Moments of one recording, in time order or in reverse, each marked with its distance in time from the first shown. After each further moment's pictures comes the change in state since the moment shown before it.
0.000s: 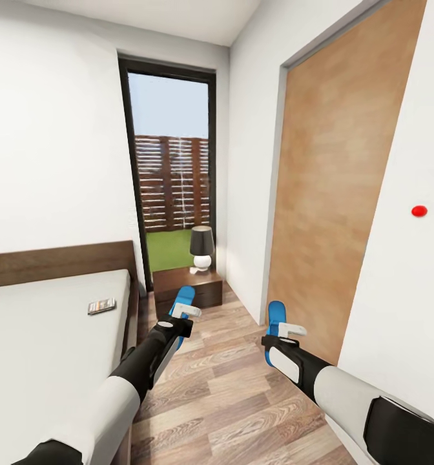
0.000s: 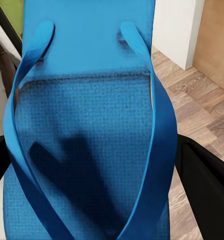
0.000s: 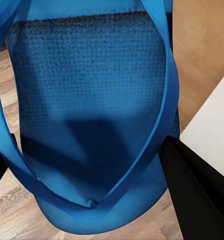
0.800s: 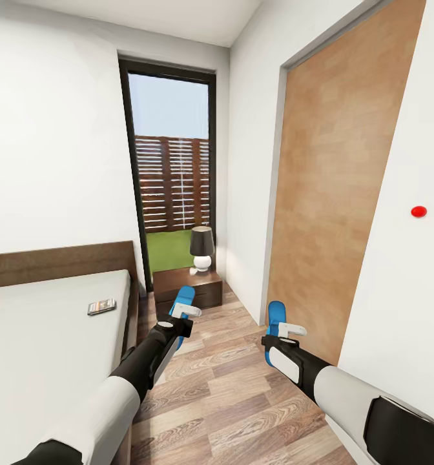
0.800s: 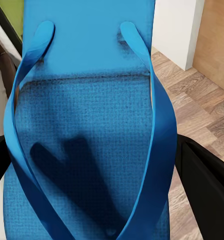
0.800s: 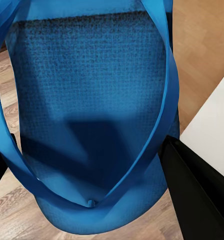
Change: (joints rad) left arm 0.000 0.000 0.000 0.000 0.000 0.000 0.000; right arm 0.000 0.000 0.000 0.000 0.000 0.000 0.000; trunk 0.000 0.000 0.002
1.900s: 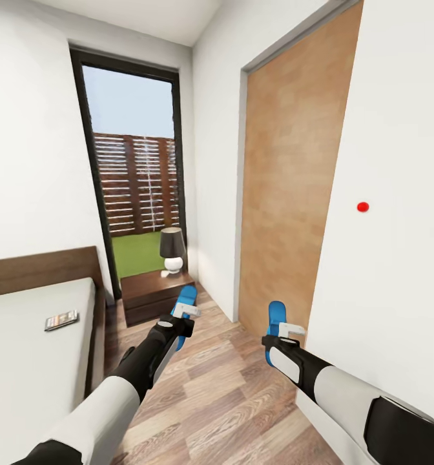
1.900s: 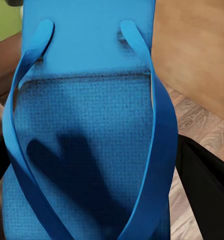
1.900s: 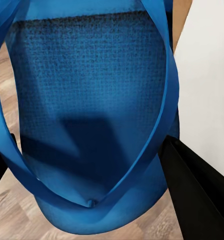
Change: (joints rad) left arm 0.000 0.002 0.000 -0.002 0.000 -0.007 -0.035; right arm 0.000 -0.001 0.000 0.000 0.000 0.000 0.000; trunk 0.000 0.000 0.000
